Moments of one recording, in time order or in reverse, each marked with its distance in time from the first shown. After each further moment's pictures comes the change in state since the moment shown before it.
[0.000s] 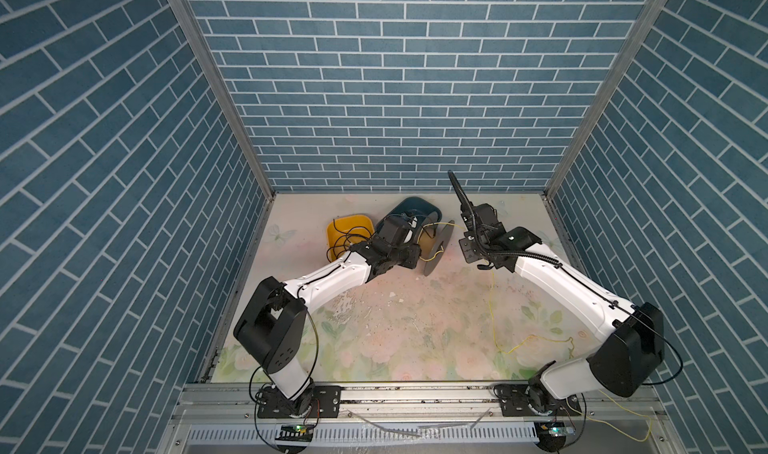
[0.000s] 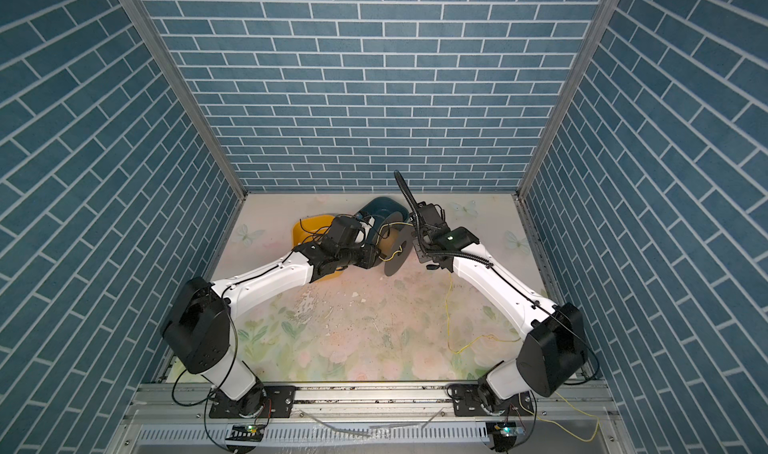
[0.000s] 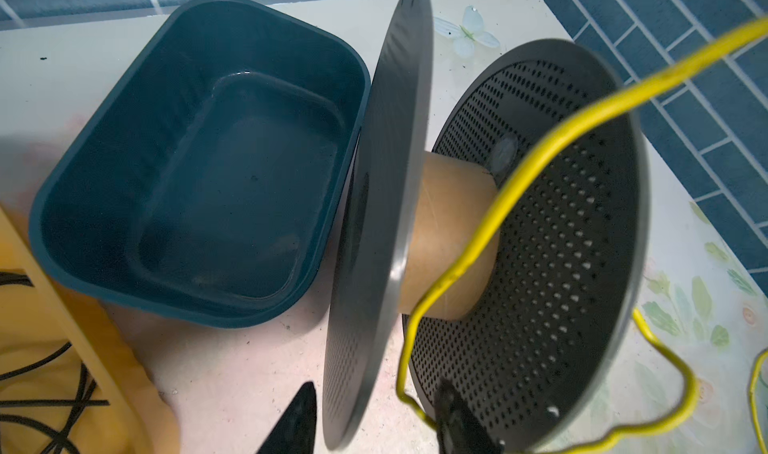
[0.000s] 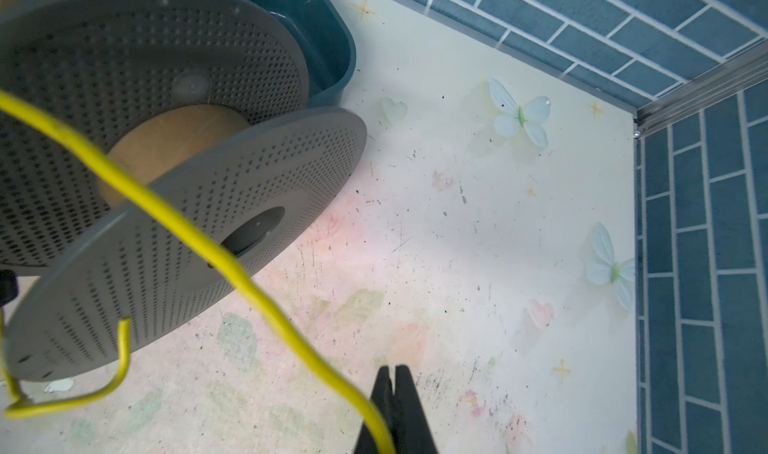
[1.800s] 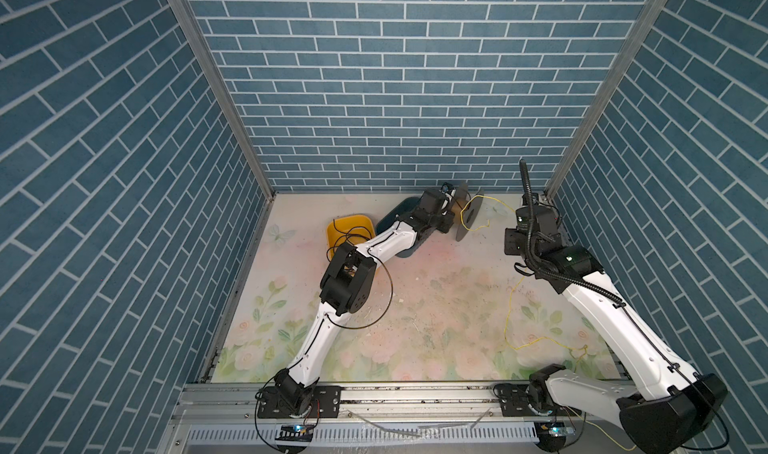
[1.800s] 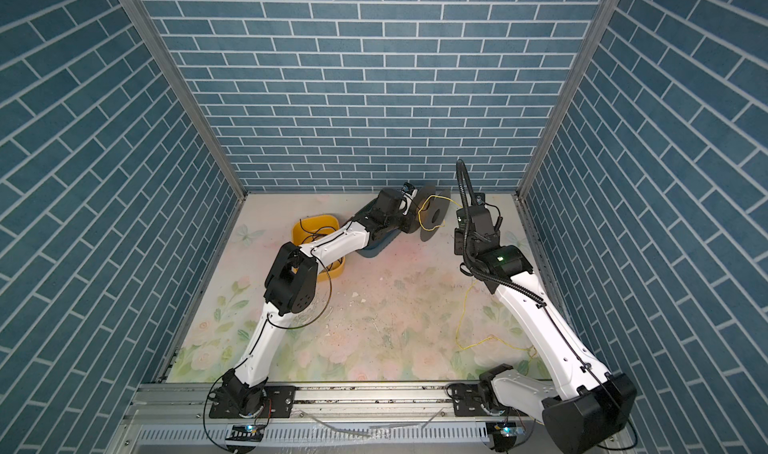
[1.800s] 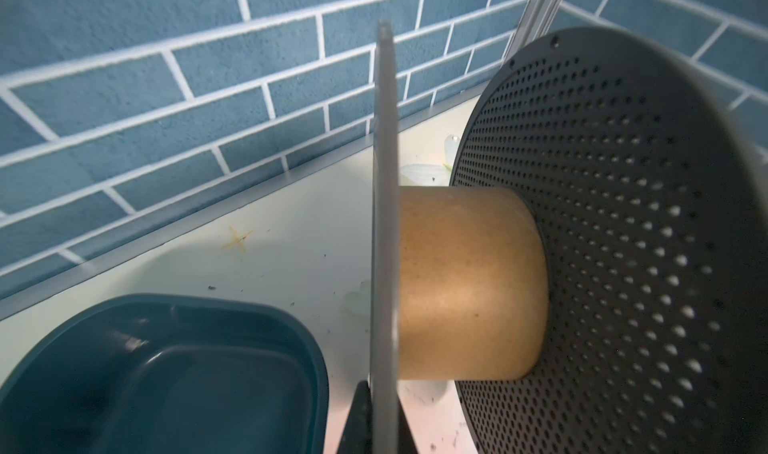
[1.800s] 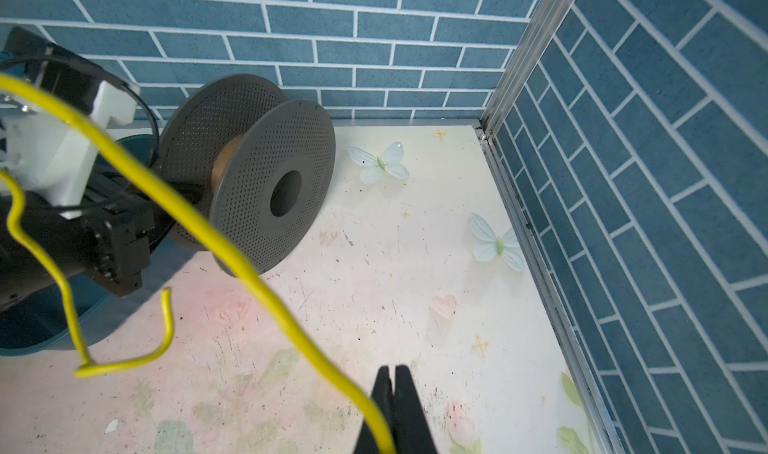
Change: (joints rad) left arm -0.019 0.679 0.803 0.062 -0.054 0.247; right arm -0.198 -0.341 -0.138 0.081 0.081 0.117
